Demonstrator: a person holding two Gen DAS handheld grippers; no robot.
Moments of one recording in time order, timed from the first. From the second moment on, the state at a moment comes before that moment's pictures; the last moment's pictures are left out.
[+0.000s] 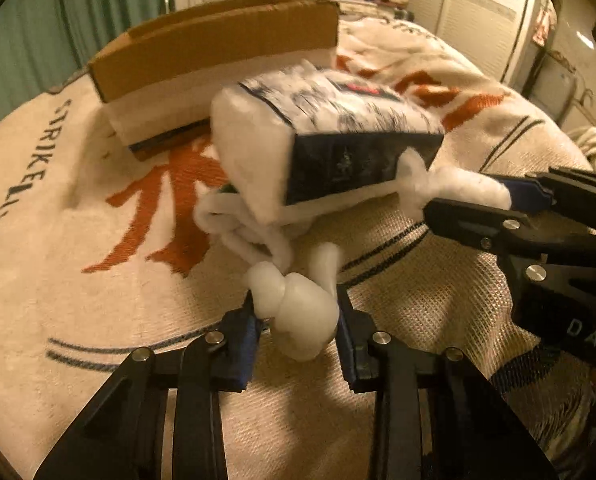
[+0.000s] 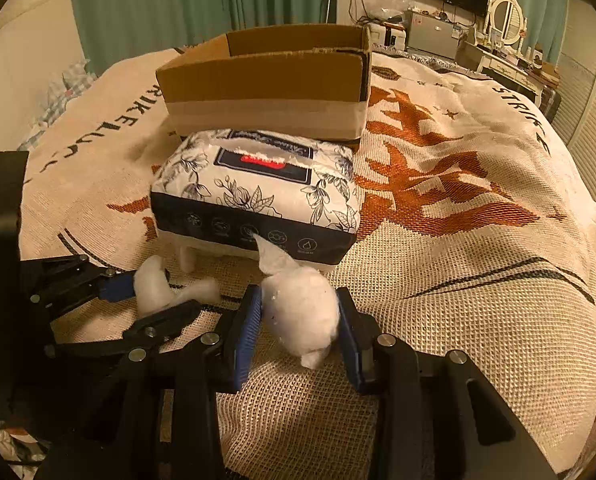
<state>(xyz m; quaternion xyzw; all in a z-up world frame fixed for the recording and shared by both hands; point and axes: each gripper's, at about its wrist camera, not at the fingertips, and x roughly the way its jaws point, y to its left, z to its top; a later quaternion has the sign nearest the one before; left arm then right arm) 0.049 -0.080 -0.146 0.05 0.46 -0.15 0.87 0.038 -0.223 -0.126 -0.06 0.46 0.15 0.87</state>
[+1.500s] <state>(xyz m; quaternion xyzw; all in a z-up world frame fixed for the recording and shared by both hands) 0.246 -0.030 0.017 0.04 0.31 -0.06 0.95 0.244 -0.195 0.053 -0.05 0.30 0.19 0.93</state>
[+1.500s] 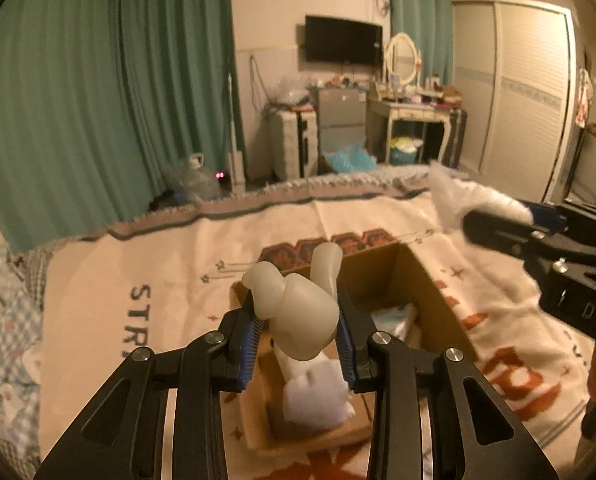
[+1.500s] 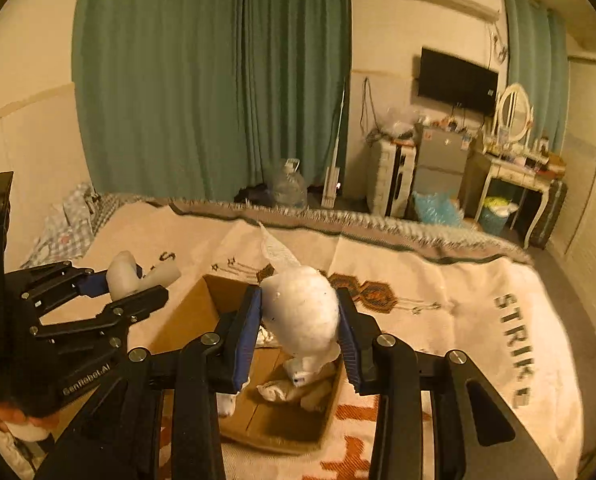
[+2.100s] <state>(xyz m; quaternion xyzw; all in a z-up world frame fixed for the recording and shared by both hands) 0.307 -0.037 -0.058 0.06 0.37 -0.04 0.93 0.328 -0.175 -0.056 -0.03 0.37 0.23 0.90</state>
